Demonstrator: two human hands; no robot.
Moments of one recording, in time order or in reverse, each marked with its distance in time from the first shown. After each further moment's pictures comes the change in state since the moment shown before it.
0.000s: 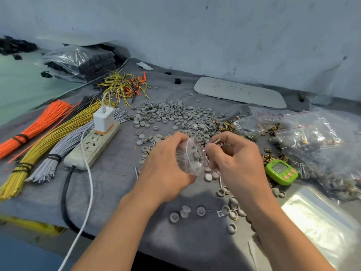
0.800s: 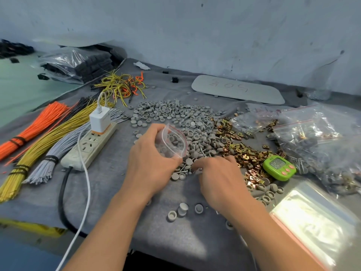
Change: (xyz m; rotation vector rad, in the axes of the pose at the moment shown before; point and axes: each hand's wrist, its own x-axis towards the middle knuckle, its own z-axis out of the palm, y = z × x) left_hand 0.000 -0.005 -0.011 -0.084 0.205 -0.128; right_hand -0.001 0.031 0.019 -1.050 -0.290 -0.167
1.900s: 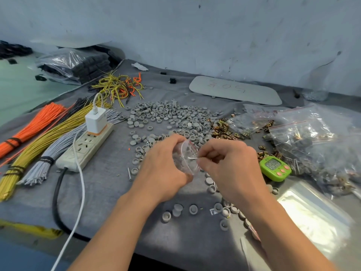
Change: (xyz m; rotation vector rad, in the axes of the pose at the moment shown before) left_hand -0.003 0.009 0.022 0.117 -0.236 0.096; right_hand -0.015 0.009 -0.041 0.638 0.271 0.133
